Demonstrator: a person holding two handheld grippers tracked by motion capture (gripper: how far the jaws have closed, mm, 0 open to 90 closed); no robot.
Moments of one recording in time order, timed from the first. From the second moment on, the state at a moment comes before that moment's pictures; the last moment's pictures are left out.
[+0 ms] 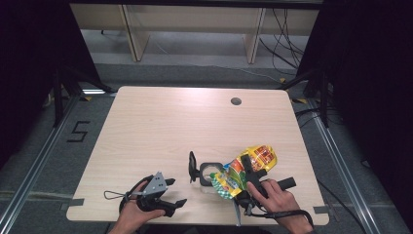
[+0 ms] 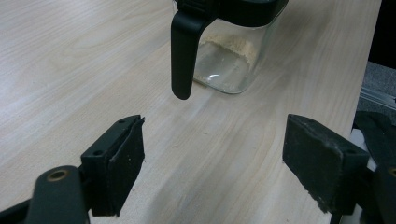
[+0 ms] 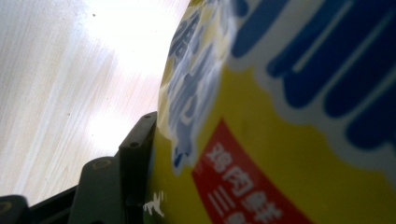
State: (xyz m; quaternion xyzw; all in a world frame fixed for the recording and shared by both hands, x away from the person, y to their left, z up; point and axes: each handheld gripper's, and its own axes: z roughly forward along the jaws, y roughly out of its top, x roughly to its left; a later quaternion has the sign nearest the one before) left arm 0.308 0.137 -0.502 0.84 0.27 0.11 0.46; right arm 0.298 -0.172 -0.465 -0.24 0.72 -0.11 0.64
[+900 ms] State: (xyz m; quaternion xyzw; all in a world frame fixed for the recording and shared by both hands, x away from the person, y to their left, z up) left arm 0.309 0.137 -0.502 0.84 0.26 0.11 0.46; right arm 0.301 -0.161 -0.466 -0.29 0.68 -0.13 0.66
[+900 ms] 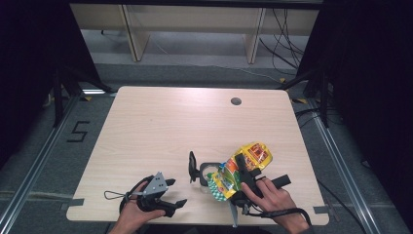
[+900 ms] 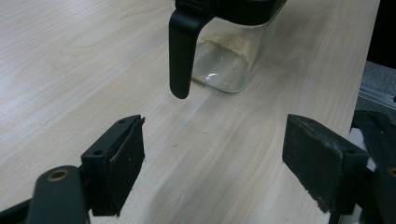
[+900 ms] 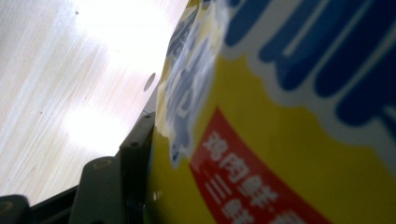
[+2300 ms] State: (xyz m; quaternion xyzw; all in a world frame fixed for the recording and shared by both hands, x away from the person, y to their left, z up) left arm 0.309 0.136 -0.501 0.84 0.26 0.11 0.46; right arm 0.306 -0.154 -0.466 -0.29 0.70 -0.13 0.64
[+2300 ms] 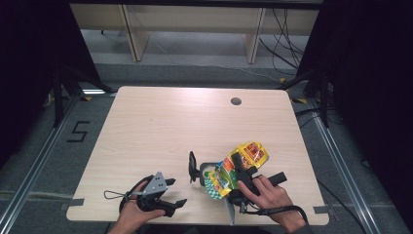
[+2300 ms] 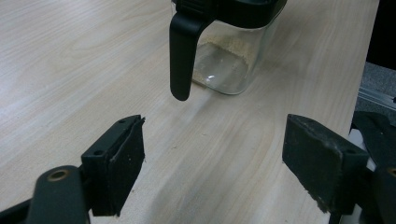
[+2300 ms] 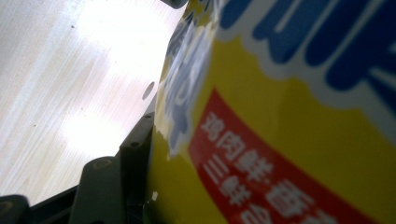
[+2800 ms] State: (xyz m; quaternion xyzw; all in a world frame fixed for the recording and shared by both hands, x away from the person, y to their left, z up) left arm 0.308 0.136 -0.502 0.84 0.27 0.10 0.46; right arm 0.306 -0.166 -0.456 -0.30 0.68 -0.15 0.65
